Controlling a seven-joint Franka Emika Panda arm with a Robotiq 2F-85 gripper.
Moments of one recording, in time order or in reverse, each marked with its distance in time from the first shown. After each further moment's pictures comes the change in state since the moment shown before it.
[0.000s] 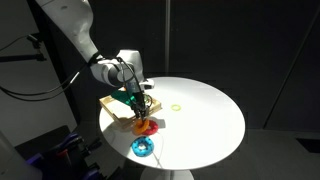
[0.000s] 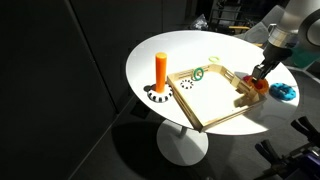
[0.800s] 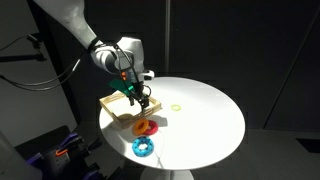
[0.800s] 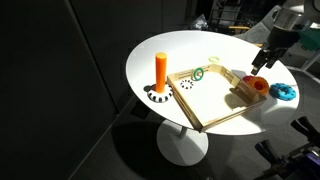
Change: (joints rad) arm -0.029 -0.106 0.057 0.030 0.160 -0.167 -0.101
